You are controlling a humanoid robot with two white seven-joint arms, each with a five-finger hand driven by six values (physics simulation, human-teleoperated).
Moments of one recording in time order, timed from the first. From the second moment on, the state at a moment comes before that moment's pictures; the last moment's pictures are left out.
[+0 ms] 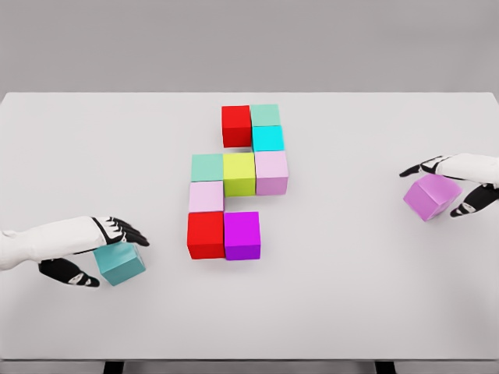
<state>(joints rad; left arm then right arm) -0.16 1.13 -0.56 -1.69 -0.05 -0.61 -0.39 -0.60 -1.04 0.71 -1.26 0.06 -0.55 0.61</state>
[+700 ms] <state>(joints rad) -0.16 1.14 -0.55 -1.72 -0.05 -0.61 -0.35 -0.60 -1.04 0.72 -1.26 0.06 -0.57 0.61</state>
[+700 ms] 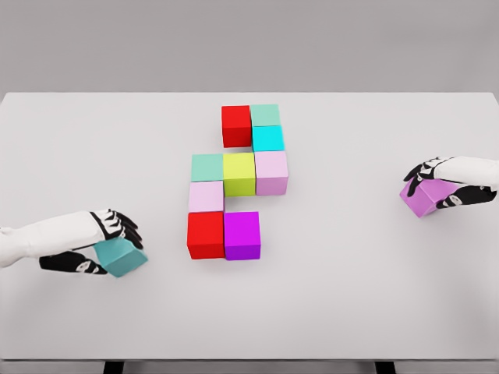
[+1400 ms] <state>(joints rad) -0.23 1.14 -0.47 -1.72 0.04 -0.61 -0.34 -0.61 -1.00 0.73 -1.23 0.08 -0.55 0.61</state>
